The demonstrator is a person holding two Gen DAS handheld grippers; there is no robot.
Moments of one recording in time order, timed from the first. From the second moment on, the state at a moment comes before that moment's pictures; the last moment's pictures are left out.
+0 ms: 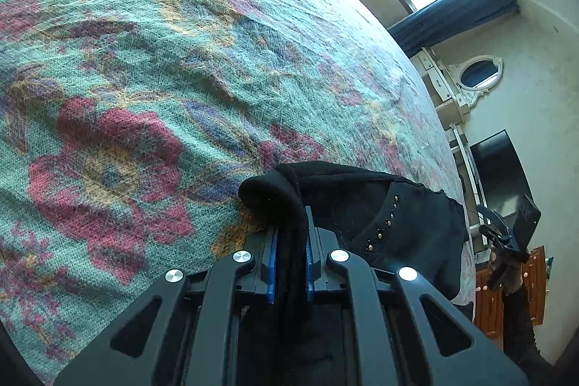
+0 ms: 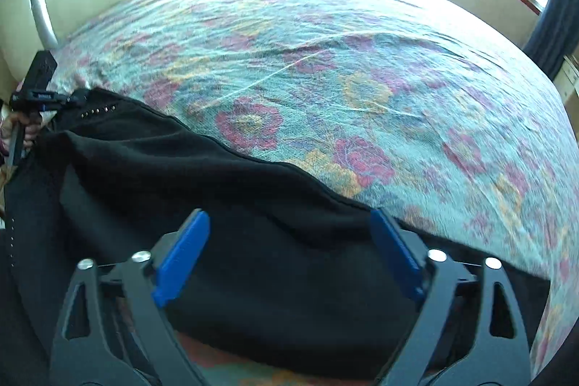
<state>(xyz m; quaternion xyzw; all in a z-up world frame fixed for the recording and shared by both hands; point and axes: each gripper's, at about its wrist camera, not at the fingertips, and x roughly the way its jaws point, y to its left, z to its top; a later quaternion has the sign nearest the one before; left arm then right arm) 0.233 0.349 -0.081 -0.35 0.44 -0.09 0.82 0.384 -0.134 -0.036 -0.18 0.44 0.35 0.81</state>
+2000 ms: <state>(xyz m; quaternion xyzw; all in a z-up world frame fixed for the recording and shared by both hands) -0.069 0.264 -0.029 -0.56 0.27 -0.02 0.79 0.033 -0.252 -0.045 0.12 0.43 0.23 0.86</state>
